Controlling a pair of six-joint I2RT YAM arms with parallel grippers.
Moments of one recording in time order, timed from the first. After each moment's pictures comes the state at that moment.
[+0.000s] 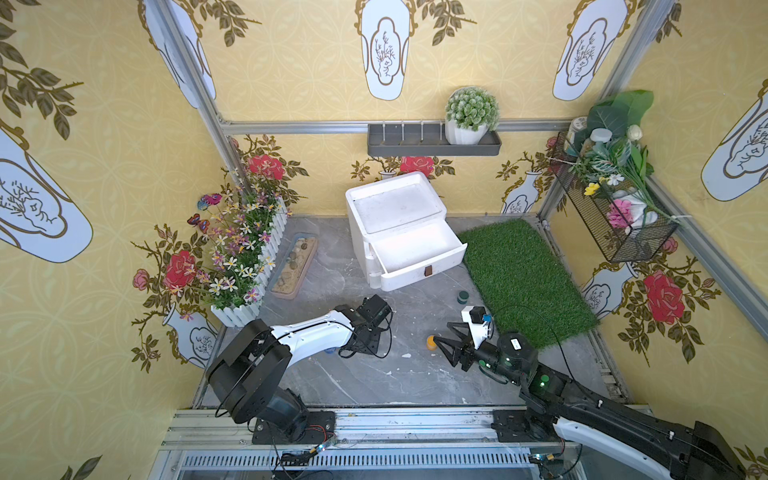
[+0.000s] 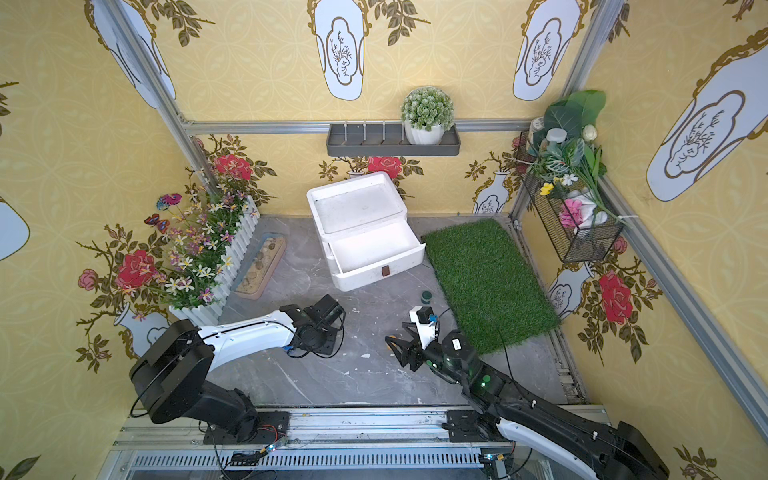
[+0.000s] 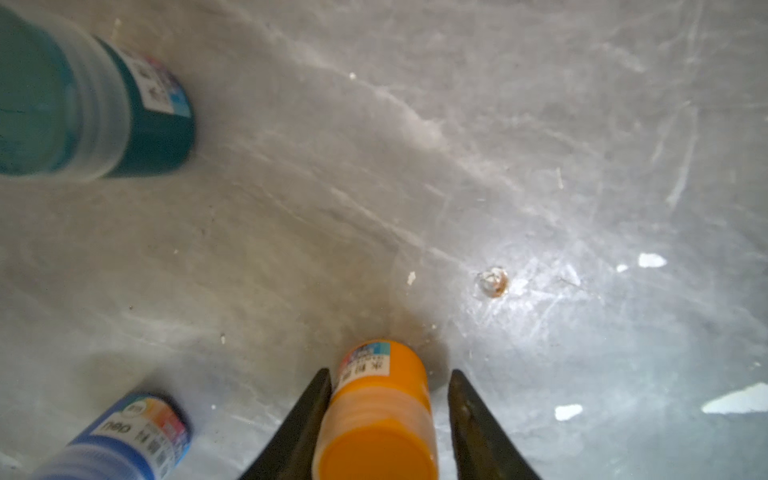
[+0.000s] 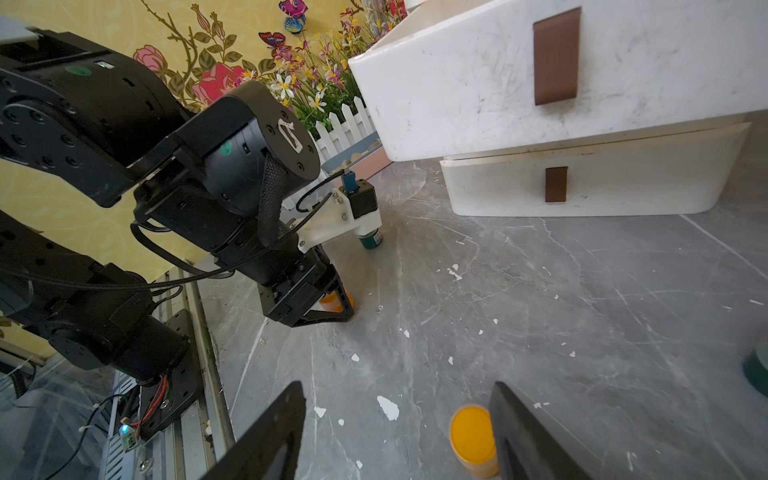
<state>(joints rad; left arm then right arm) -0.78 1.52 0.78 -0.64 -0.13 -0.57 0.77 0.66 0.16 0.29 -0.05 0.30</state>
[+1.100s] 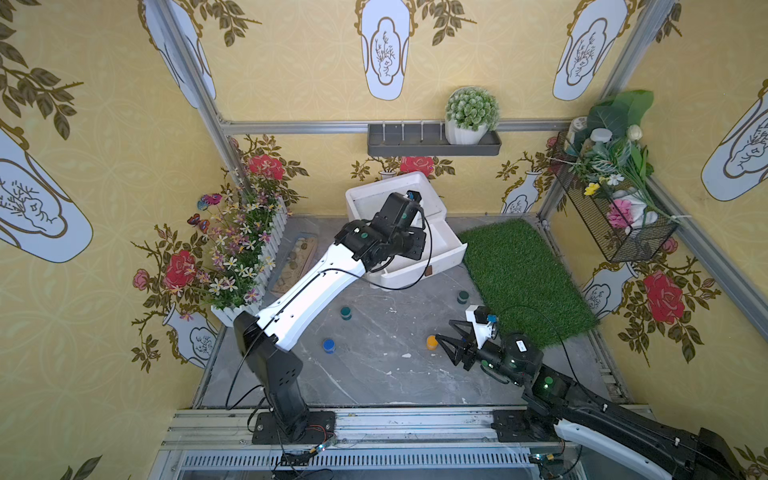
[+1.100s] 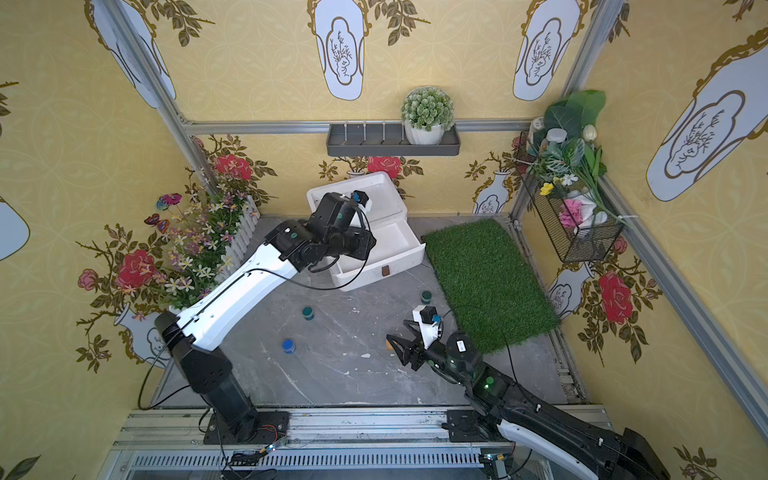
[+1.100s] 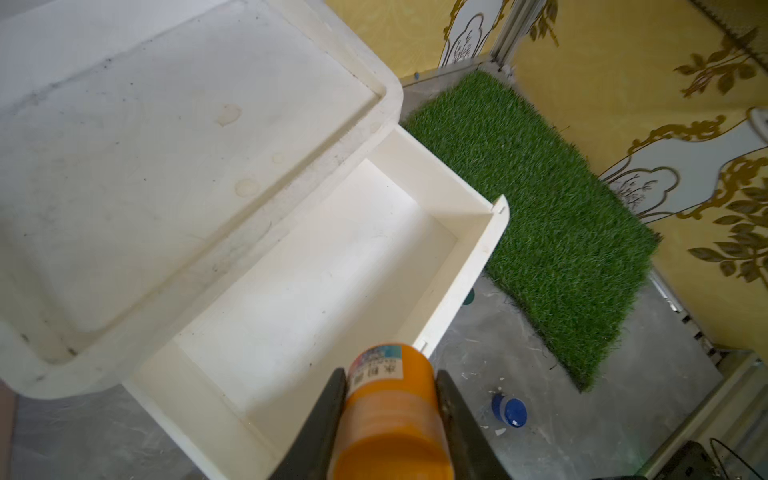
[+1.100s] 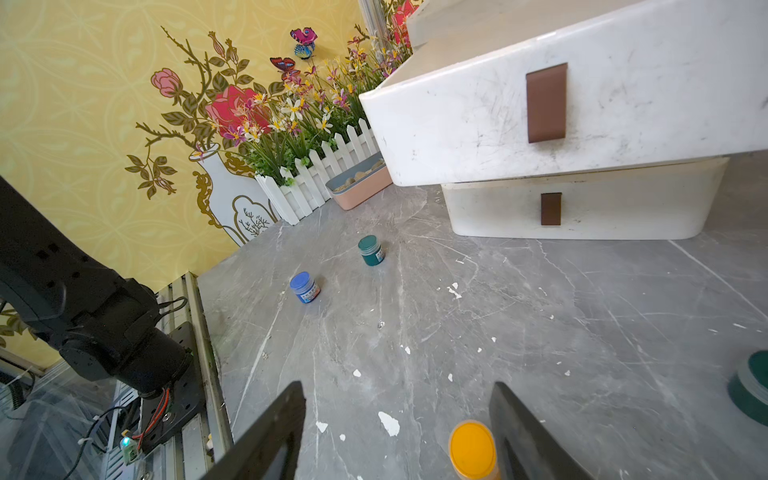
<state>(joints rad) -0.77 1.82 2.04 -0.96 -0.10 -0.28 0.77 0.60 0.16 0.28 -0.04 0.29</state>
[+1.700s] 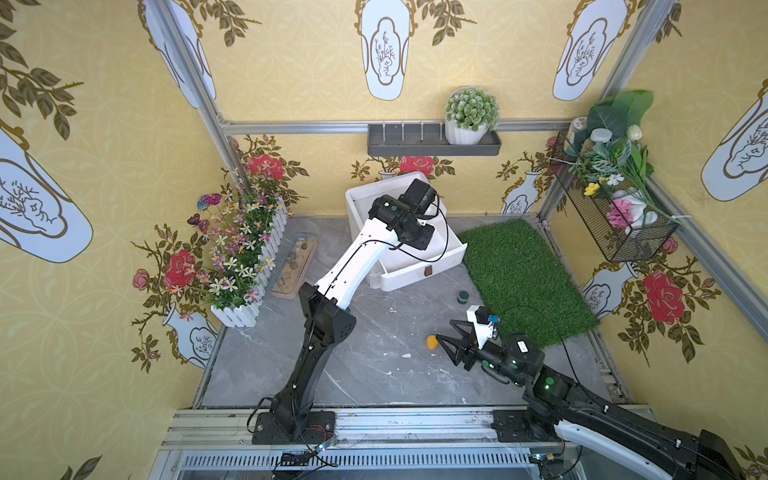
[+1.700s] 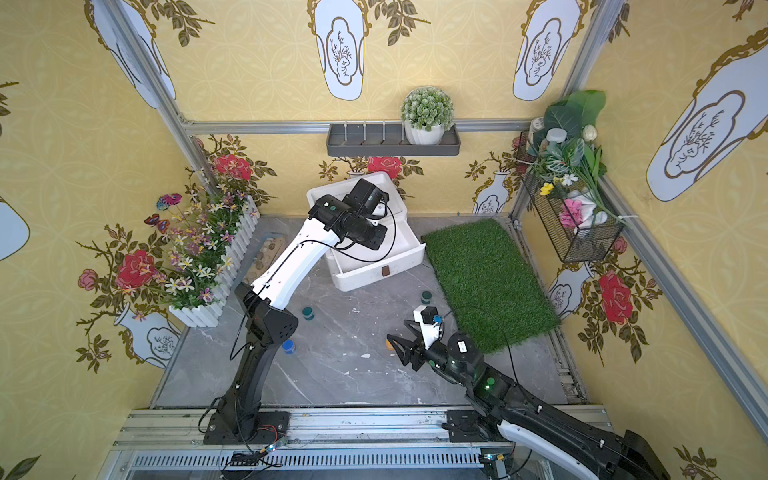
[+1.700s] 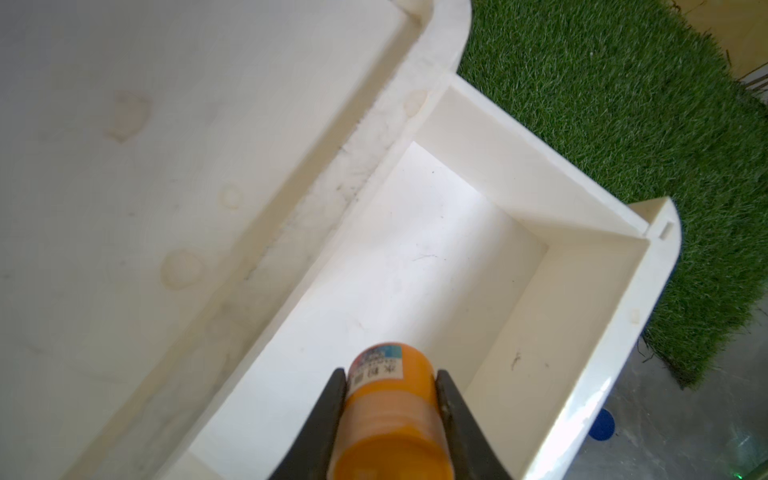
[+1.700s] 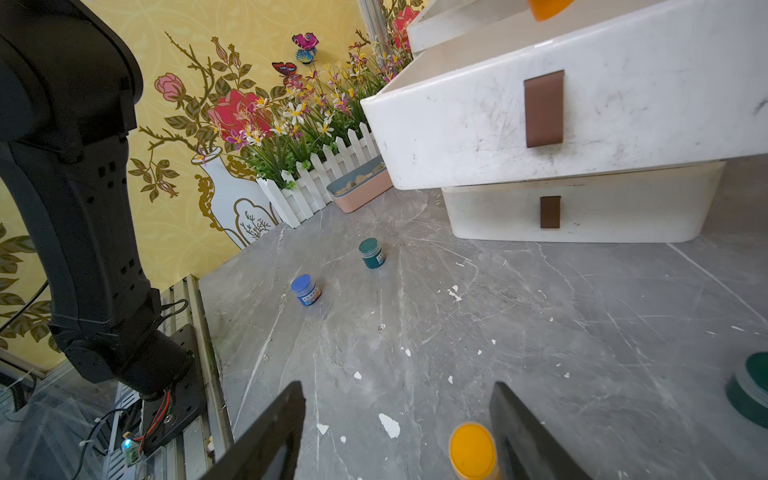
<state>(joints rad) -0.71 2.29 2.63 -1.34 -0.04 -0.16 0.77 0.58 0.15 0.28 -0.04 0.29</state>
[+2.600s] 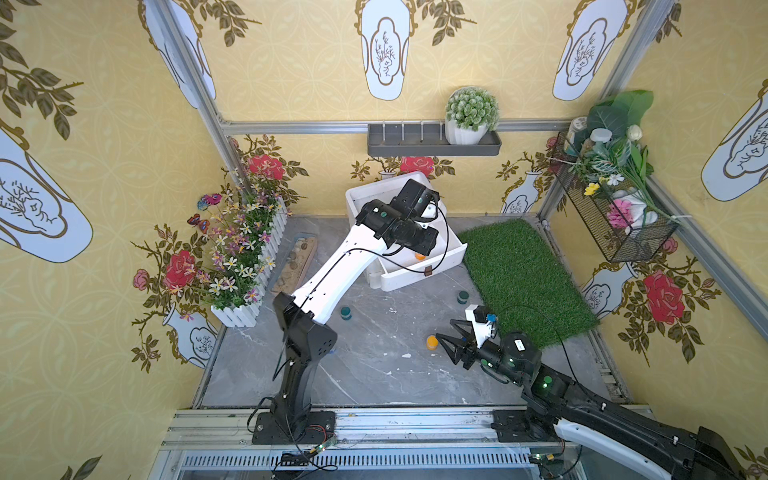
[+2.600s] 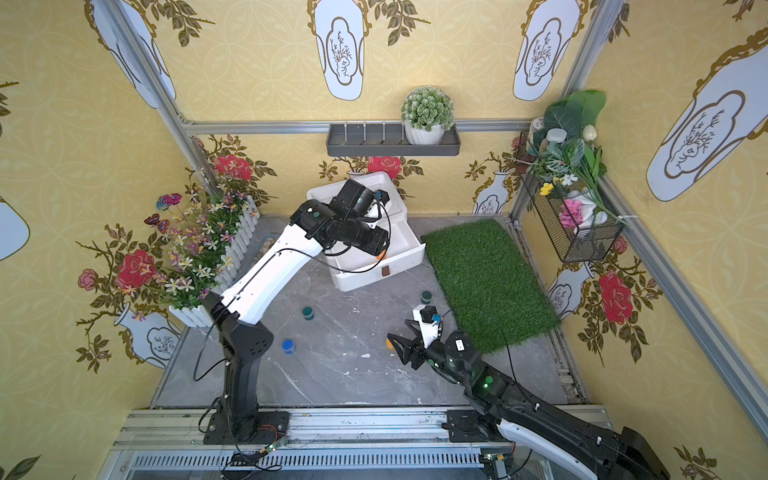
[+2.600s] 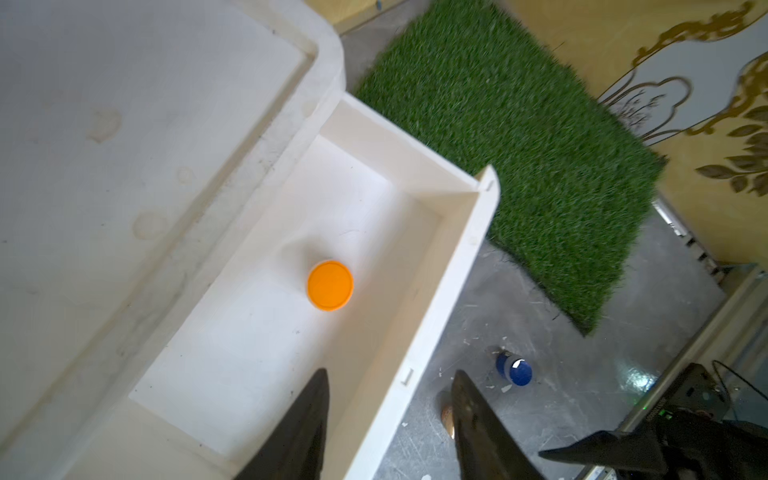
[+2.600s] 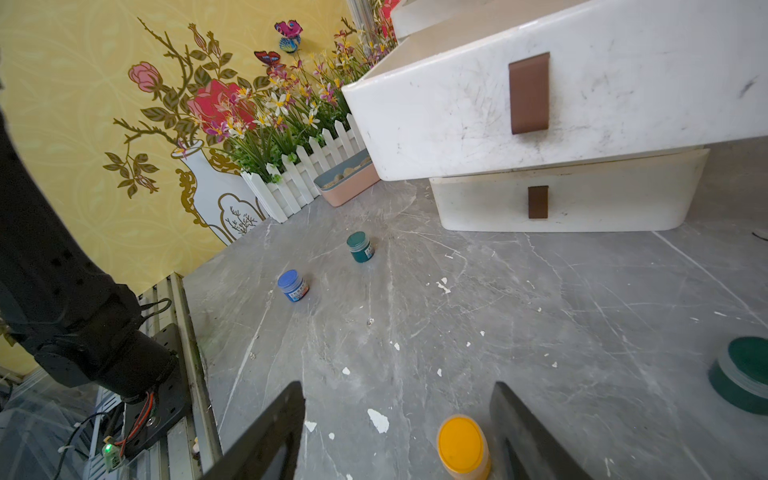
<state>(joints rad) -0.76 1.94 2.25 -1.15 0.06 -0.17 0.76 0.65 0.17 0.27 -0.03 0.29</state>
